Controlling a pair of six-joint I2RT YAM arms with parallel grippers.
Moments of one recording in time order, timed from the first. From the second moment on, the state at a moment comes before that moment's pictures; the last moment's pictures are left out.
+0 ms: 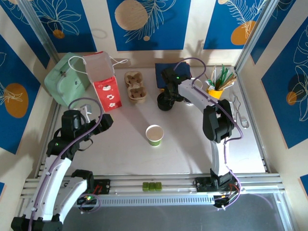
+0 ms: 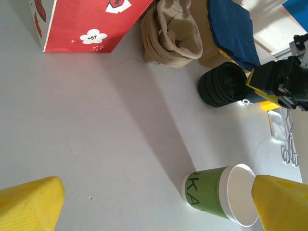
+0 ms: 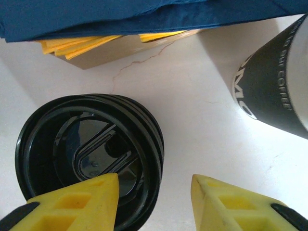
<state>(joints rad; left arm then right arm) -0.15 0.70 0.76 -0.70 0.29 -0.58 0.48 2.06 1.78 -0.93 0.23 0.59</state>
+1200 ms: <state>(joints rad) -0.15 0.68 0.75 -0.71 0.29 -0.58 0.48 2.09 1.79 -0.93 0.21 0.58</state>
